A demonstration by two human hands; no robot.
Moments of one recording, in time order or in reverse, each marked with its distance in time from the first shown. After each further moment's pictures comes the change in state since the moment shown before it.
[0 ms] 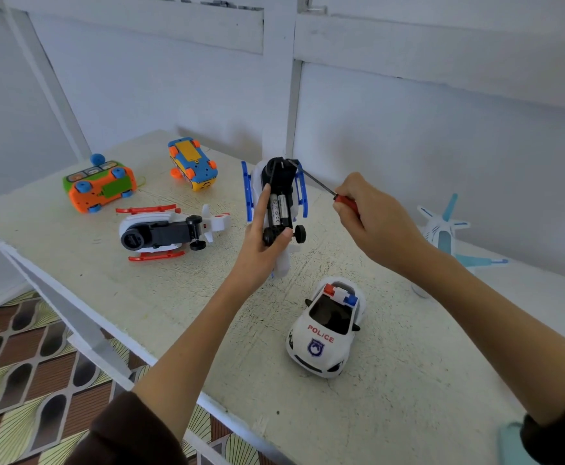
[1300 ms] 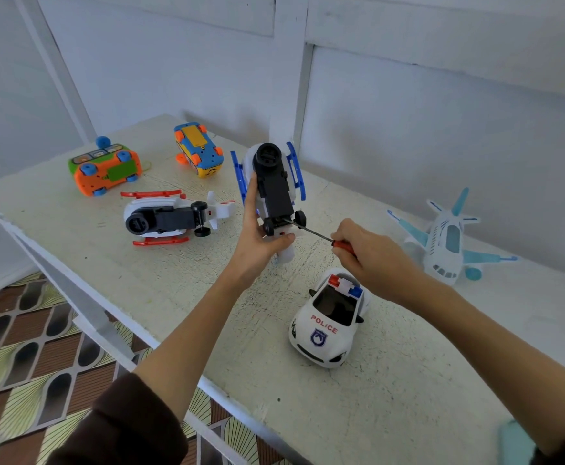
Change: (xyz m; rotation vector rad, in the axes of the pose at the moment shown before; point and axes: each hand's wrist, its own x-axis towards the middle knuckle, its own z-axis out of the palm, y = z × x) left_hand -0.005 -0.005 -0.008 -0.089 0.037 -0.072; right_hand -0.036 0.007 0.028 -0.020 -0.278 0.037
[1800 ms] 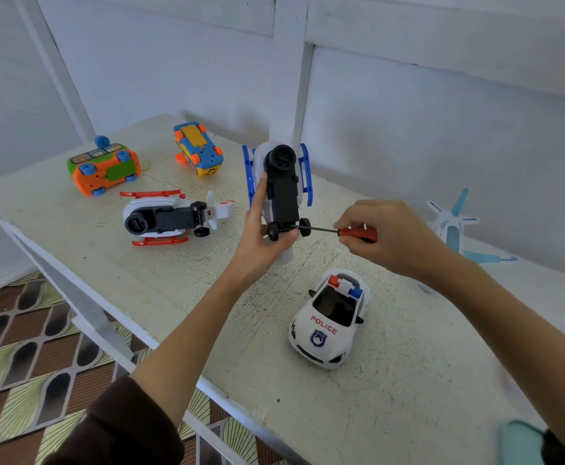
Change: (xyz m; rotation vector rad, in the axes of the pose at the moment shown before) left_hand -0.002 0.004 0.003 0.101 -0.025 0.056; right_hand 0.012 -0.002 -0.038 0.033 0.071 -0.080
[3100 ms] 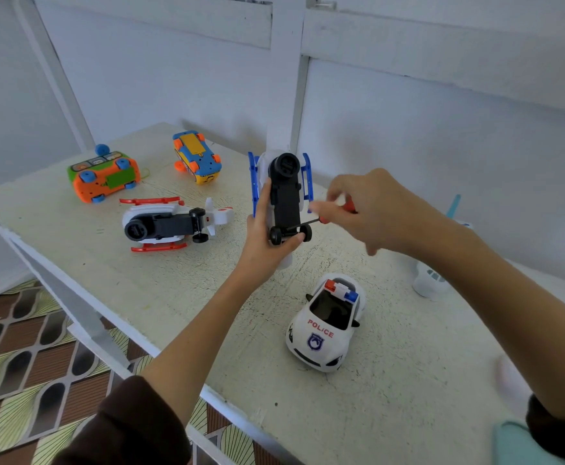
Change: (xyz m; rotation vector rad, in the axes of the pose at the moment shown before) left_hand 0.014 -0.021 0.006 0.106 0.037 0.037; right_hand 0.026 -0.037 -0.032 -0.053 -0.119 0.123
